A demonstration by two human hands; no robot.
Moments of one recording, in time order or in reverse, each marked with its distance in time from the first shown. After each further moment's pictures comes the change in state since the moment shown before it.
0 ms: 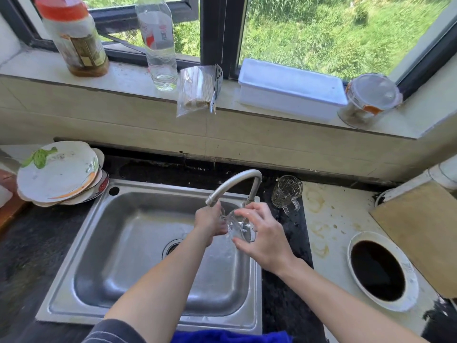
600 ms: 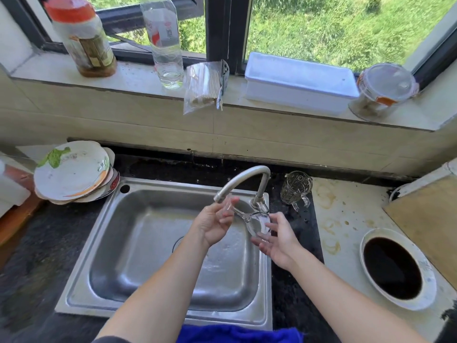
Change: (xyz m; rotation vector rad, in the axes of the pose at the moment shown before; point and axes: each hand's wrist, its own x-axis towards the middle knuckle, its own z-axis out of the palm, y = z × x) left_hand -0.005 -0.004 -0.023 -0.750 -0.529 -0.157; right_hand 0.010 0.025 0.017 1.194 0.030 1.272
